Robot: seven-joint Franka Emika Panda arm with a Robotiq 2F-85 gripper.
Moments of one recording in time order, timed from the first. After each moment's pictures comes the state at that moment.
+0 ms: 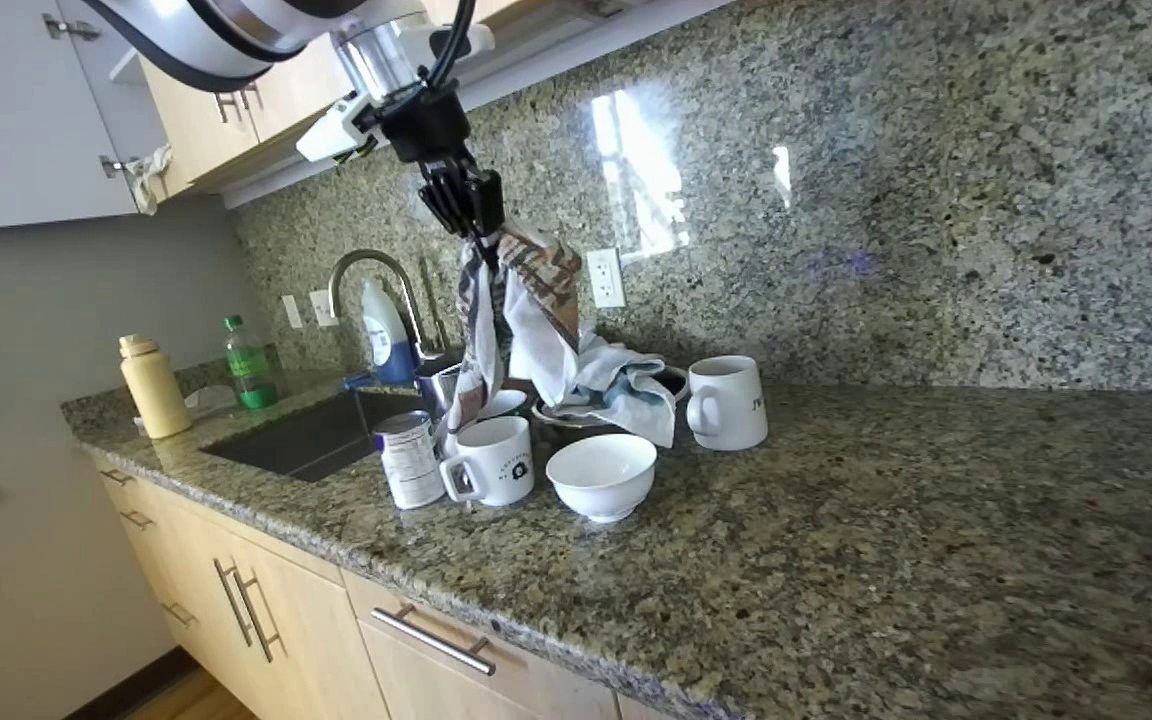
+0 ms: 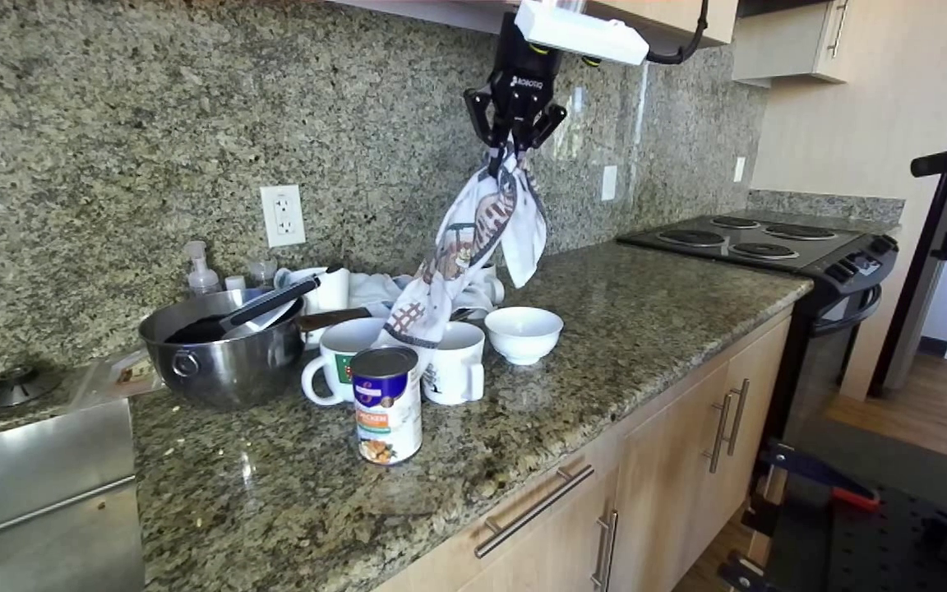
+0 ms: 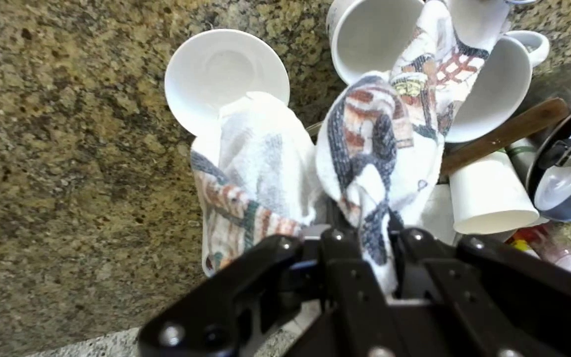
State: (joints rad) arm -0.04 -0.22 0.02 -2.30 -0.06 2.42 0.46
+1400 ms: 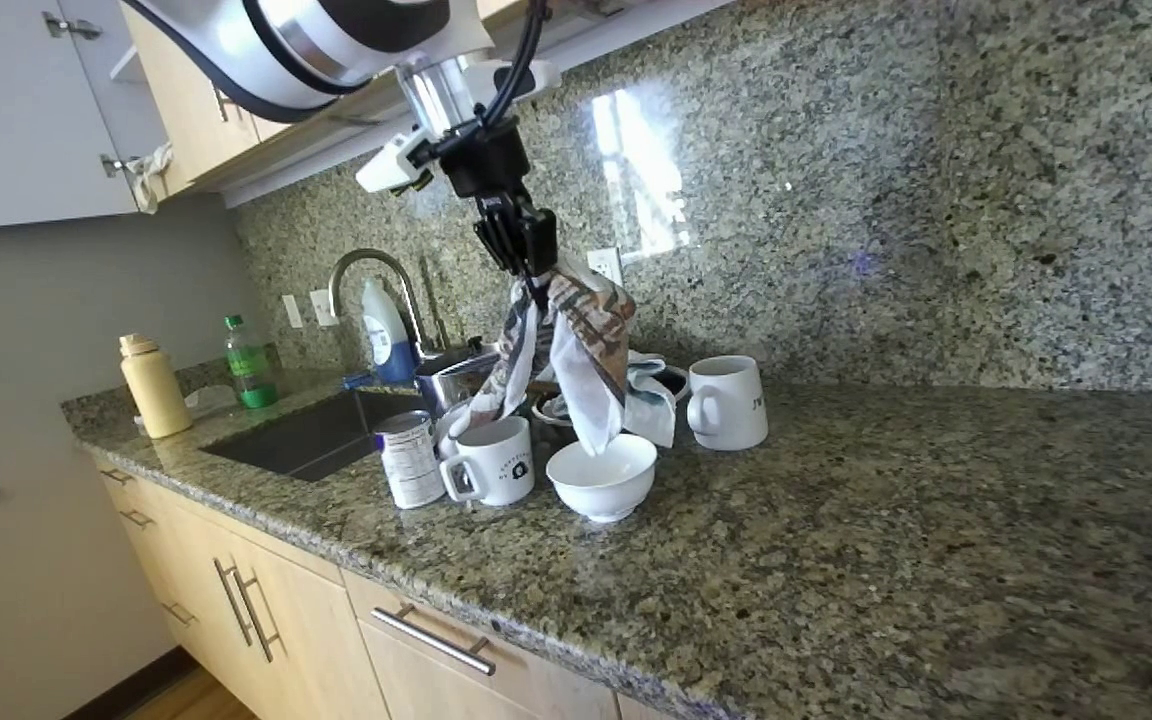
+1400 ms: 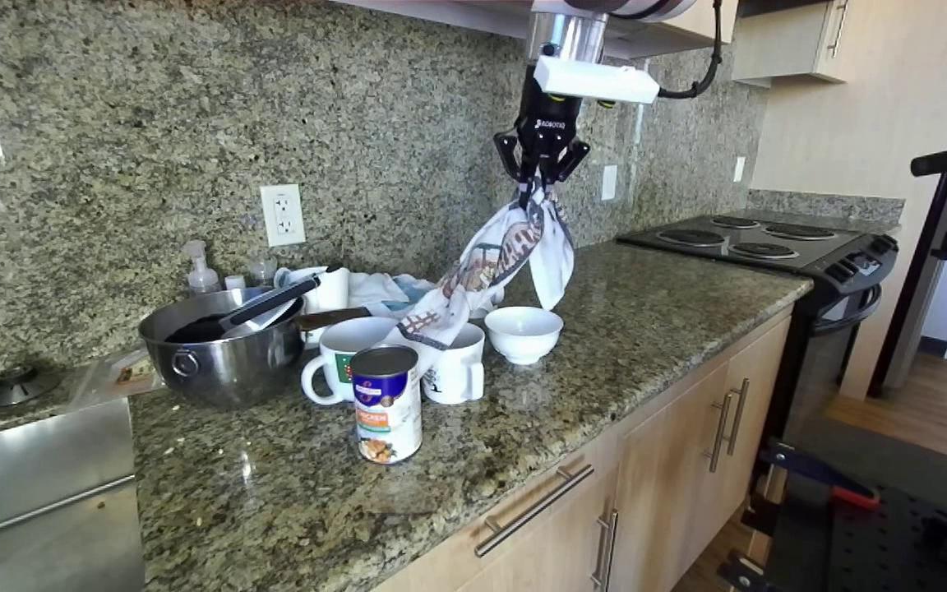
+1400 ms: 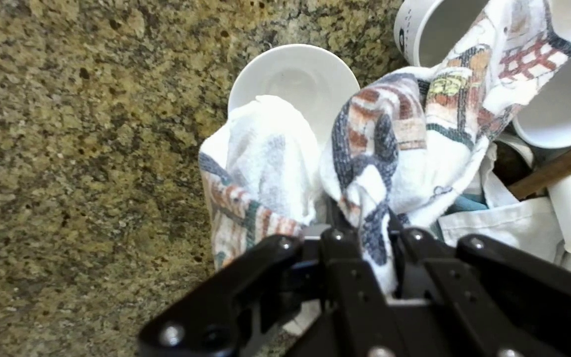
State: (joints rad) arm -0.11 -0.14 -0.01 -2.30 -0.06 2.42 0.46
